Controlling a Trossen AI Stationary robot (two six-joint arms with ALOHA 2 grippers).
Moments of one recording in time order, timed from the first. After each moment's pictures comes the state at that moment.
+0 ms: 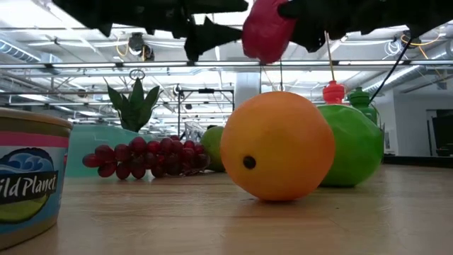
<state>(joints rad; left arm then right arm) -0.14 1.56 0.80 0.64 -0.08 -0.14 0.25 1.23 0.51 0.67 0.23 -0.06</state>
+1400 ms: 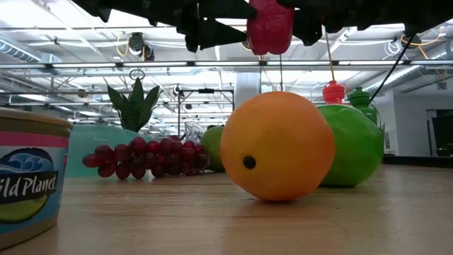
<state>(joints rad) -0.18 1.58 0.89 0.51 -0.27 0.00 0.25 1.23 0.51 0.72 0.18 -0.09</state>
